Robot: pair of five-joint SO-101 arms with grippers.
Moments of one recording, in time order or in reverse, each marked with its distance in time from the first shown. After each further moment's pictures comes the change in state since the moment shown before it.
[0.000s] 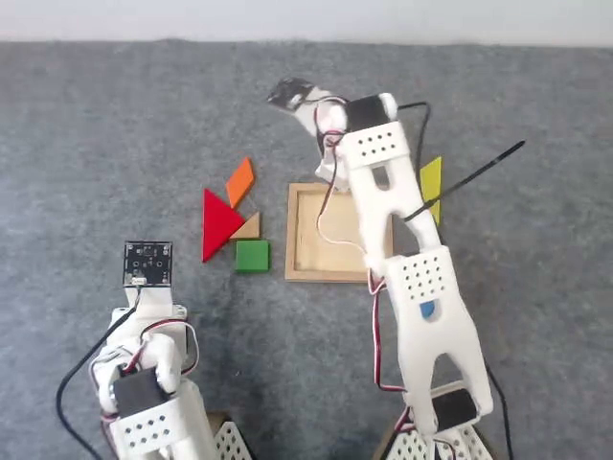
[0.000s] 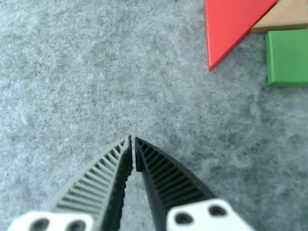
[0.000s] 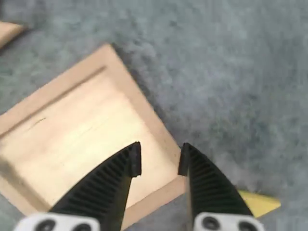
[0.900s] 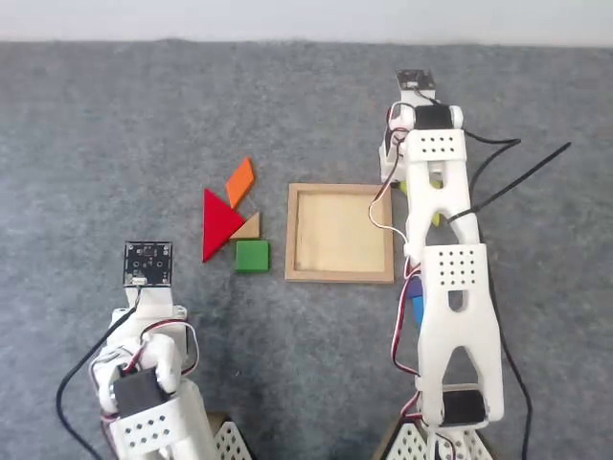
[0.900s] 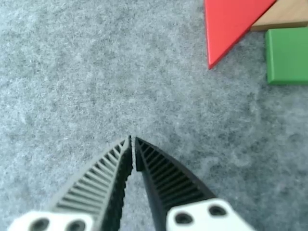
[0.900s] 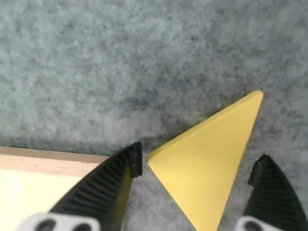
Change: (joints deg) left arm 0.0 0.0 0.0 0.4 0.0; right arm 13.7 9.5 1.2 -5.8 -35.1
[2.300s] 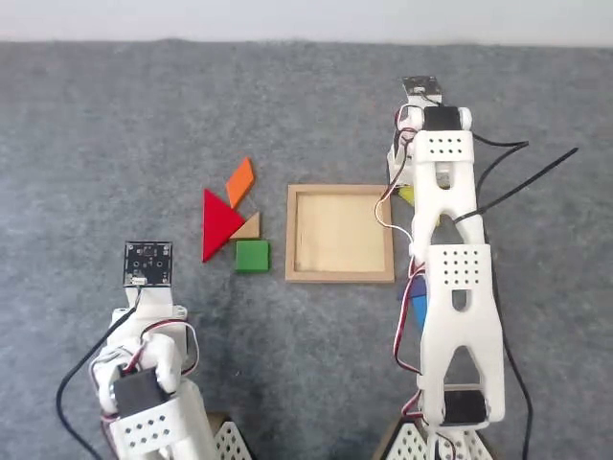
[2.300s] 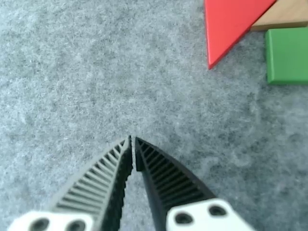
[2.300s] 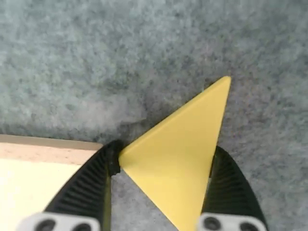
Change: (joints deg) left arm 0.0 0.0 0.0 0.0 0.0; right arm 1.4 0.4 -2.3 3.5 3.9
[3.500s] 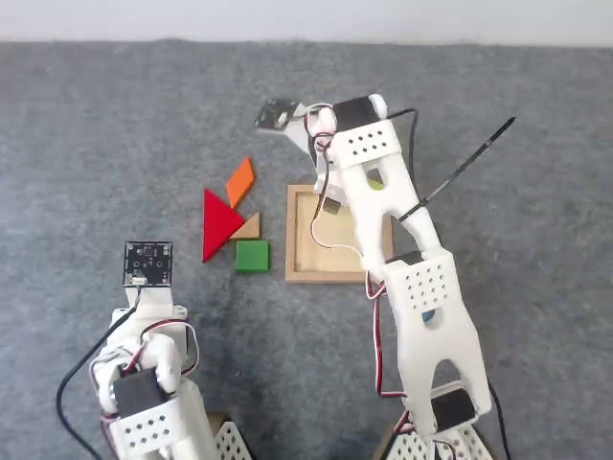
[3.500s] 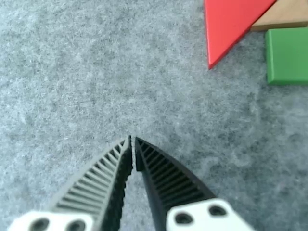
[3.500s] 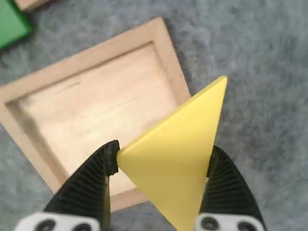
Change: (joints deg) left arm 0.0 0.0 0.0 0.0 0.0; right arm -18.2 -18.5 16.1 2.5 48.5
